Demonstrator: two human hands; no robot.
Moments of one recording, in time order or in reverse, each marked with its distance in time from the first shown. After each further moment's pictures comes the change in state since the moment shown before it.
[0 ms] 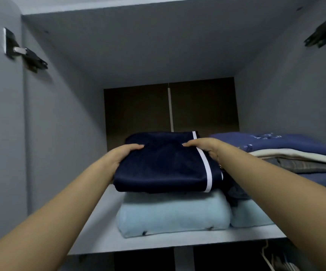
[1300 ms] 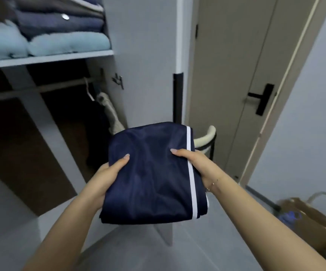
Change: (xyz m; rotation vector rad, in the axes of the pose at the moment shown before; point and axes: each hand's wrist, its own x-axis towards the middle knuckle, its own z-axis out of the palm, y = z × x) left_hand -0.463 -0.383 0.236 0.076 -0.577 -0.410; right_hand -0.679 0.338 -0.101 0.484 0.494 0.413
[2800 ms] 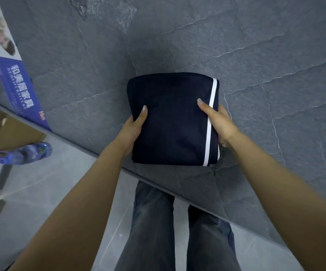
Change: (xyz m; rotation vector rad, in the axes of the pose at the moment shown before) left_hand -0.106 -0.718 0.890 1.409 -1.536 -0.537; right_hand -0.451 0.632 -0.634 1.300 1.837 -0.084
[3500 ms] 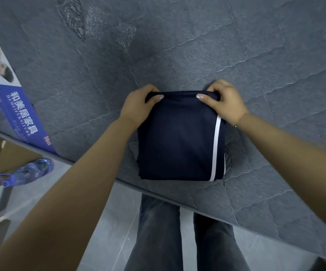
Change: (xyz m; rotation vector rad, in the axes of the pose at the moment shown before) left_hand 0.053 0.097 -0.006 0.782 0.050 0.622; right_hand 0.052 -0.061 -0.002 -0.959 0.085 -0.611
